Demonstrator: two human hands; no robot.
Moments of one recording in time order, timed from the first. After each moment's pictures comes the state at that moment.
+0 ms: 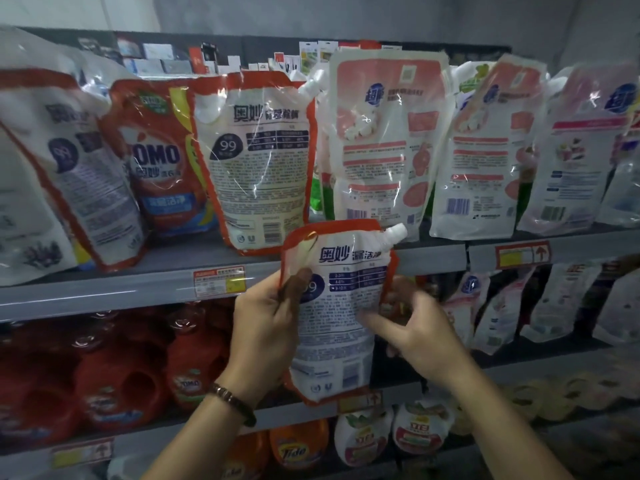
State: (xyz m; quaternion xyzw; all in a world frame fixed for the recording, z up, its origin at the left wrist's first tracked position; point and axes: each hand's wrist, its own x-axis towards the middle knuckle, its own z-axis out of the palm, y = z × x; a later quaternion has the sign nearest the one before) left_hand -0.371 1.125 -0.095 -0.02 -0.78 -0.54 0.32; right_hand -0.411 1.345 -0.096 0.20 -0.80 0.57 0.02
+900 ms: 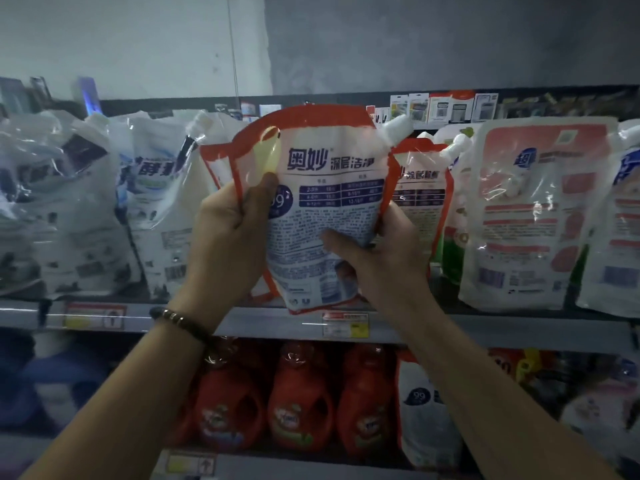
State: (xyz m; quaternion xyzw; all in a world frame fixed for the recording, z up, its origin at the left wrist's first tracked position) left_hand -0.323 0.961 0.061 -0.02 -0.75 -0.43 0.51; right_hand -0.406 1.128 0.034 0.34 -0.61 0.71 0.09
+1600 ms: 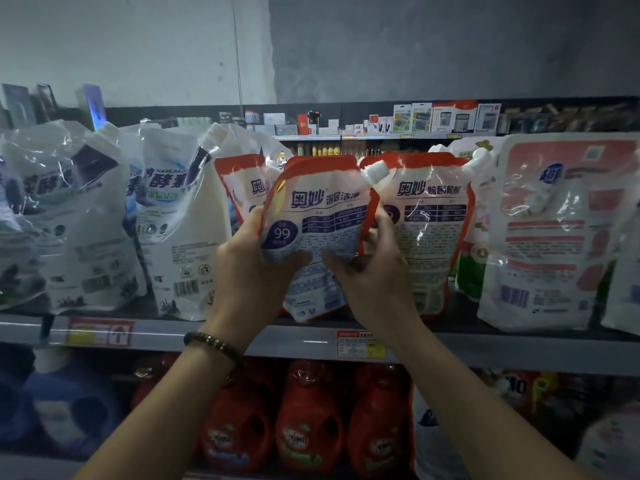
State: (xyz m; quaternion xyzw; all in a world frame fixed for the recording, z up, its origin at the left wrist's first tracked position) left_hand -0.349 0.934 0.030 0.08 -0.82 -0.26 0.50; right_hand -0.438 1.086 0.010 0.33 -0.70 0.61 0.17
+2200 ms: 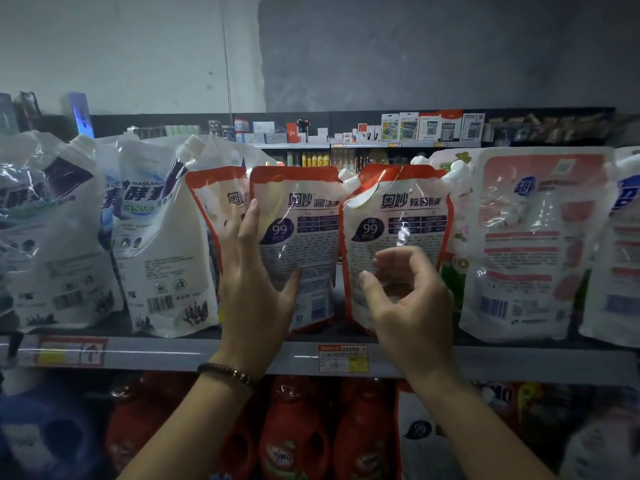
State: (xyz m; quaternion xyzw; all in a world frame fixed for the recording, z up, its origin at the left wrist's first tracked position) left_hand -0.374 0.957 0.005 0.03 -0.78 -0.24 0.58; right_hand -0.424 1.140 0.002 0.26 -0.69 0.60 0.30
